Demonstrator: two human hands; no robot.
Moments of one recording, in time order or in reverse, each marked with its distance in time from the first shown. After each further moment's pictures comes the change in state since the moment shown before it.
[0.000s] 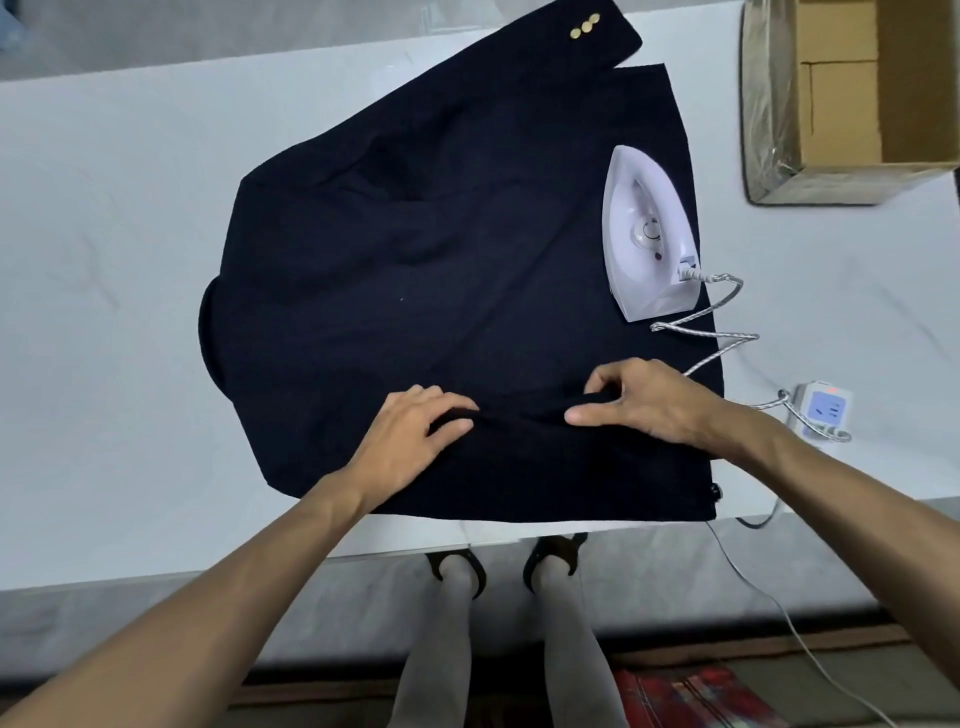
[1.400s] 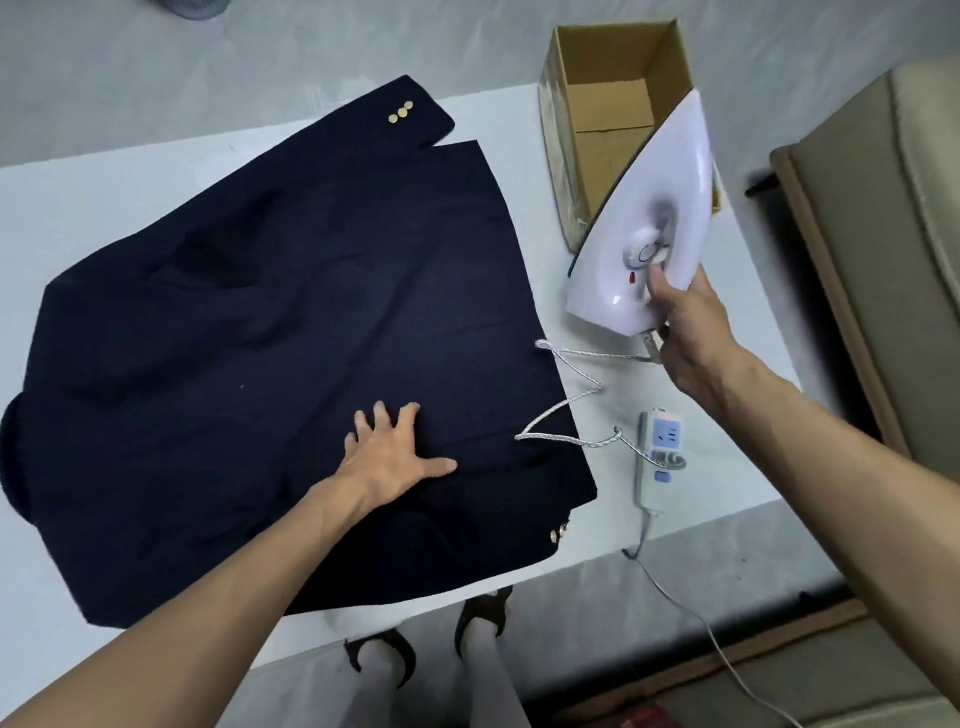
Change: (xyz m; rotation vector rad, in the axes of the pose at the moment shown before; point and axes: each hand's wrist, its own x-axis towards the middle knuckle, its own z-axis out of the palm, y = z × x) left_hand 0.112 0.129 0.055 0.247 -0.326 -0.347; right_hand -0.015 0.127 -0.148 1.191 0.799 -0.037
